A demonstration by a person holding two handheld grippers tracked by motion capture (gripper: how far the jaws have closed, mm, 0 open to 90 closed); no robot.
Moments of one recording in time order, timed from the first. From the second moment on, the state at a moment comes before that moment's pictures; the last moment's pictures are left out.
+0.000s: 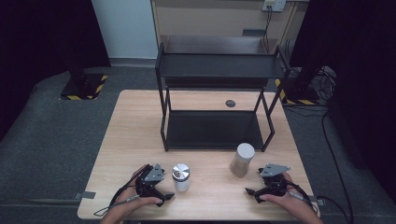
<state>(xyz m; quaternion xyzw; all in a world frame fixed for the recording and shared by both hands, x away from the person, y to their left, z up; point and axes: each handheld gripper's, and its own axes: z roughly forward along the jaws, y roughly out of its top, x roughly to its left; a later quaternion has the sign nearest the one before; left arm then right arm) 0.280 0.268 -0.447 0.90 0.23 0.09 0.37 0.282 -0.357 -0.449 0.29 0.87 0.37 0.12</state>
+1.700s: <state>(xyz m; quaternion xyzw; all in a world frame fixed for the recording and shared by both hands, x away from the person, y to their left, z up) 0.275 0.256 -0.437 0.88 0.21 0.09 0.42 0.281 -0.357 -0.449 0.29 0.87 0.37 0.12</state>
